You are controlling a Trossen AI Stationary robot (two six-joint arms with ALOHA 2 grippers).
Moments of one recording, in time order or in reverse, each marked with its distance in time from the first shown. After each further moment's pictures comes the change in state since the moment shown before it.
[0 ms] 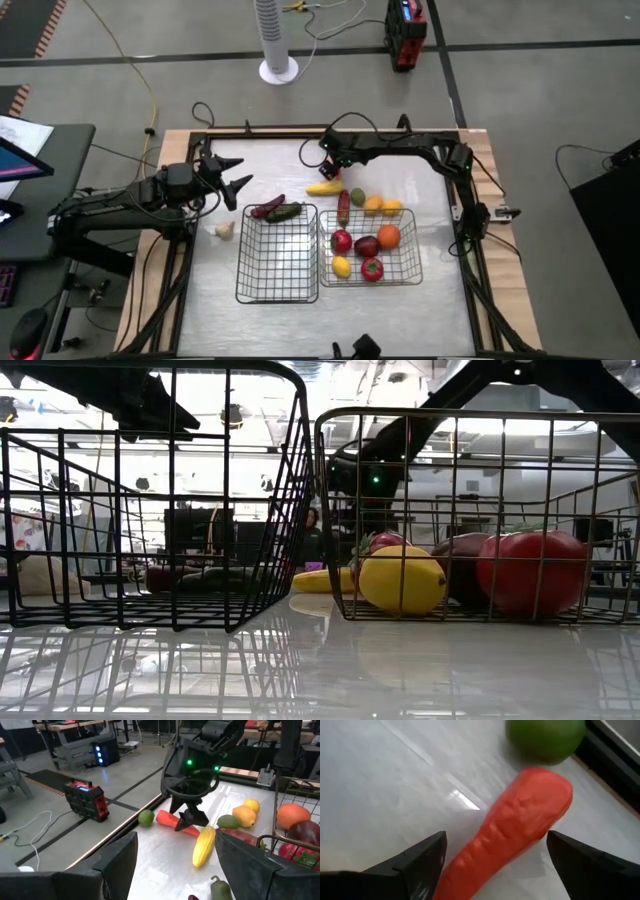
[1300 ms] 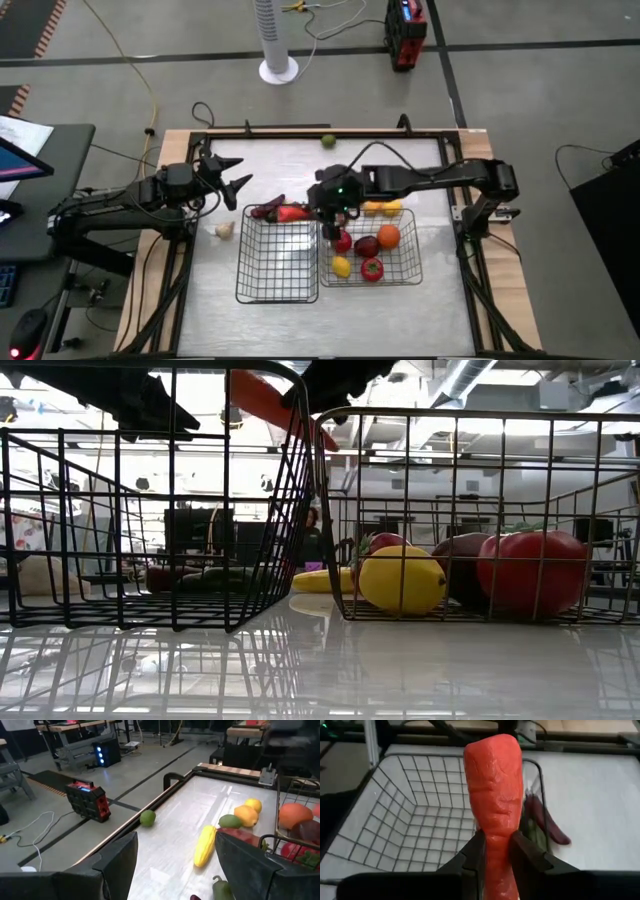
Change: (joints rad) left arm 0.000 -0.001 0.000 0.000 -0.007 0.008; right arm 0.447 -0.358 -0.002 0.148 -0.348 -0.352
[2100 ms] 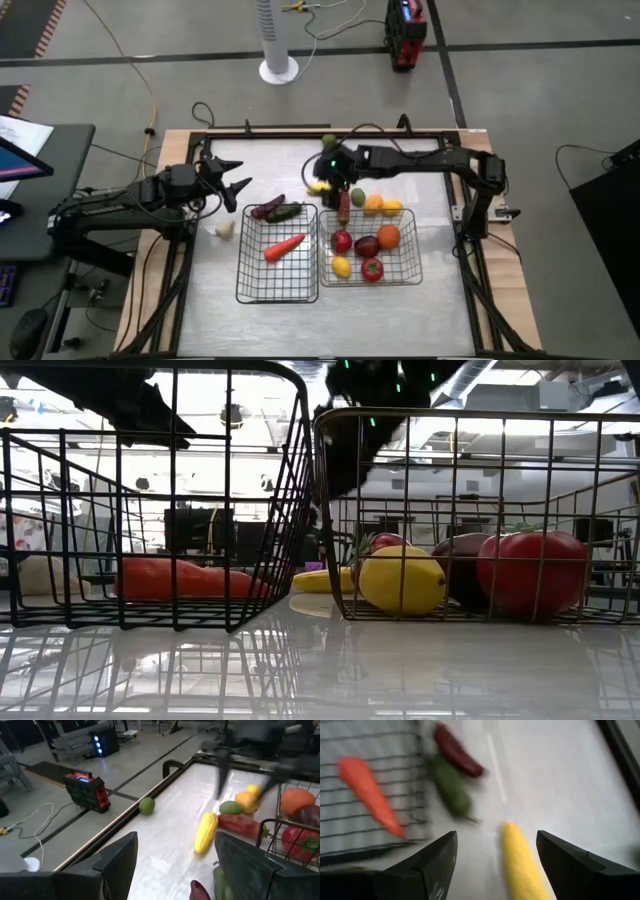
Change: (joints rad) left arm -0.002 0.001 0.000 -0.064 0.008 -0.008; right arm -0.221 0.068 -0.082 -0.064 0.056 -0.034
